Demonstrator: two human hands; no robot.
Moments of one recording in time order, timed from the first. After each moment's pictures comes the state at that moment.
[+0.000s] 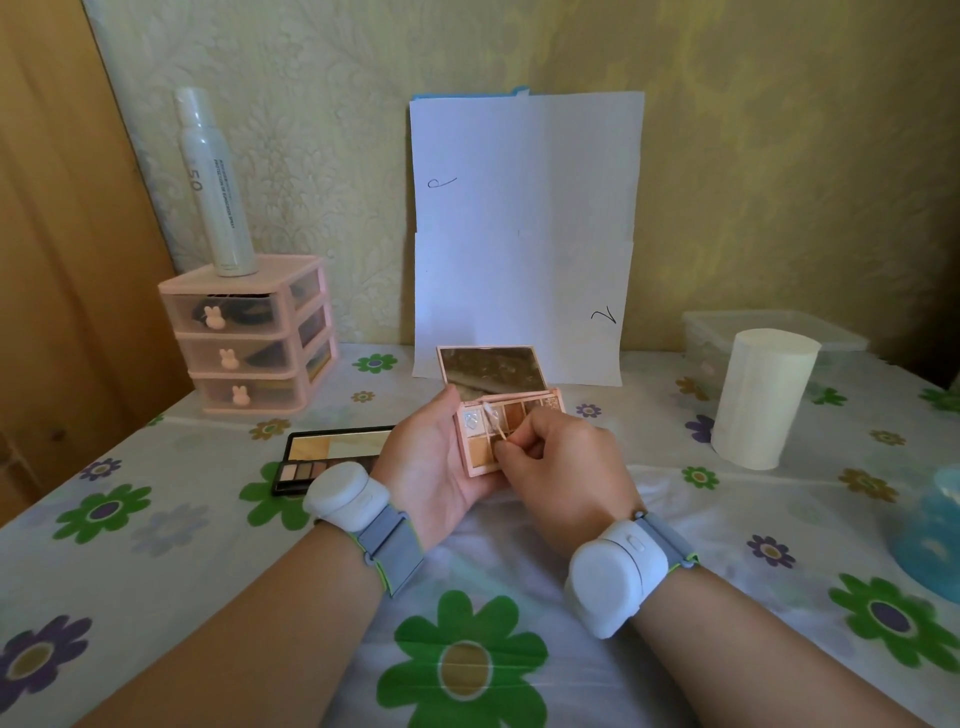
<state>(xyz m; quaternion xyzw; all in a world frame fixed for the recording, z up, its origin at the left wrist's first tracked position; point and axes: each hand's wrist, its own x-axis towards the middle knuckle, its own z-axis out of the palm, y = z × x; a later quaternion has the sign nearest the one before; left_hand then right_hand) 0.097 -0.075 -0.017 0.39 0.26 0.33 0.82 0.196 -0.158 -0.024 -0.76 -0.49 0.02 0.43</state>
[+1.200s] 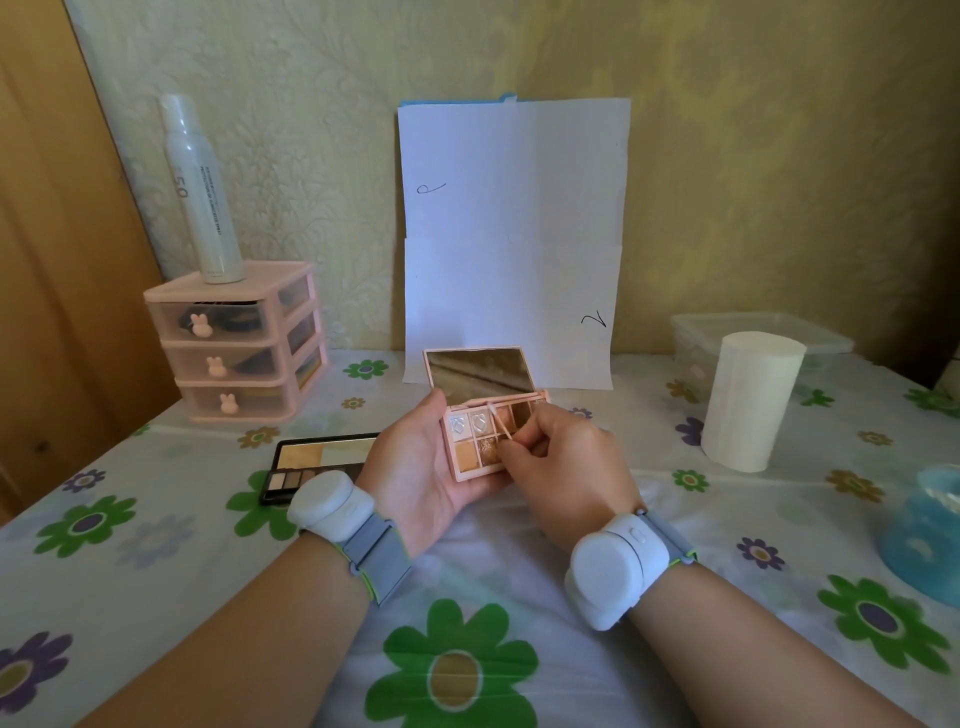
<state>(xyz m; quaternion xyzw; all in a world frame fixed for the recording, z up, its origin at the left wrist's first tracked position) 0.096 -0.076 -0.014 0.40 0.26 0.34 0.81 0.204 -0.159 -0.019 -0.77 -0.46 0.03 0.43</state>
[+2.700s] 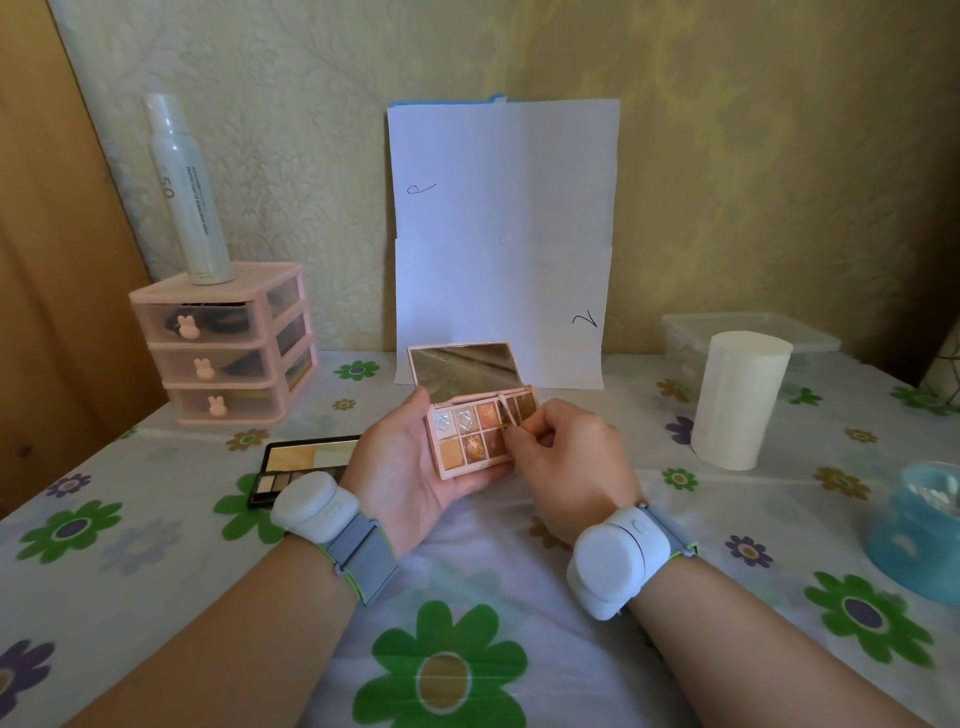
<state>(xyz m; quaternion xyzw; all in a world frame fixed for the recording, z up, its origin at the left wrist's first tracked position) 0.093 -0.071 -0.018 0.41 0.24 0.34 0.81 0.214 -0.161 -0.020 -0.77 -0.43 0.03 0.46</state>
